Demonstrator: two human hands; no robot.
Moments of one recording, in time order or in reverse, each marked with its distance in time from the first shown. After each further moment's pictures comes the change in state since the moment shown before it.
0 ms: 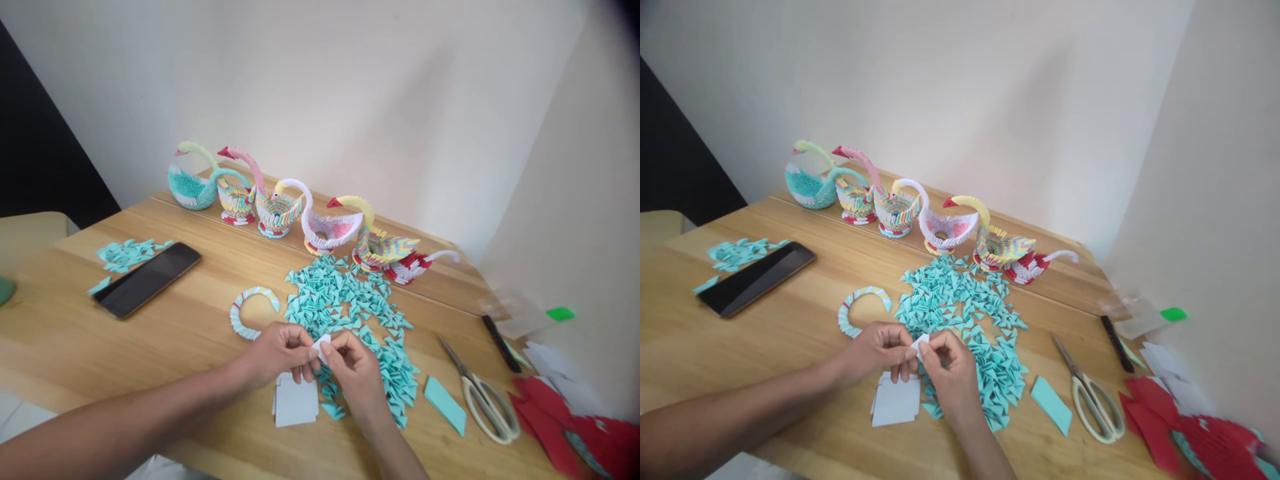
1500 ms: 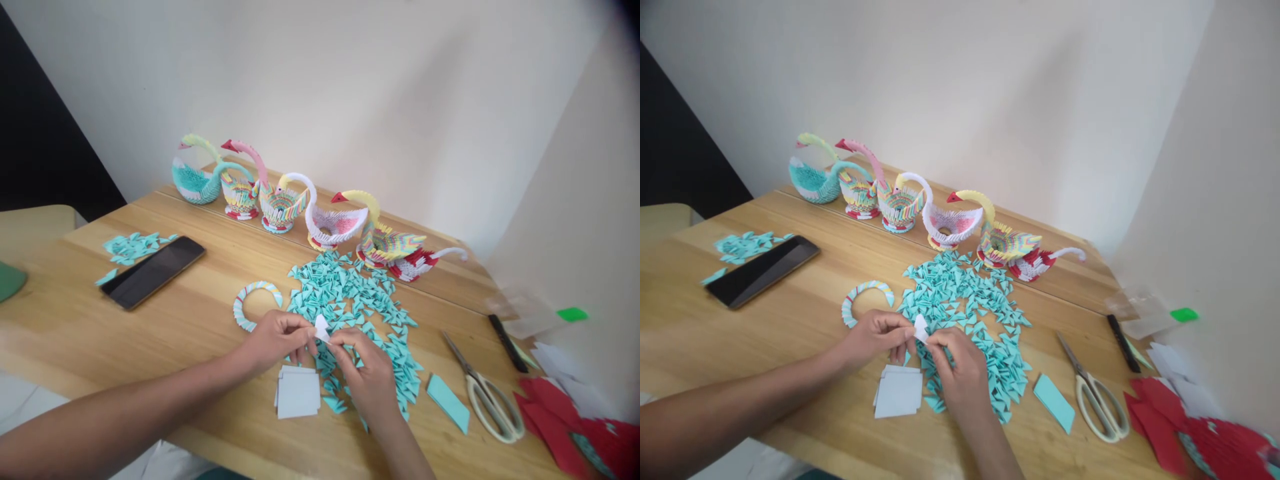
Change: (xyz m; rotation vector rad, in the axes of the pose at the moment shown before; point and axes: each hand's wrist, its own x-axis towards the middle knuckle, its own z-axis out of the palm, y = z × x) left_hand -0.002 0.011 -0.006 0.219 0.078 0.067; right_hand 0.000 0.000 -0.016 -0.436 0.008 -0.351
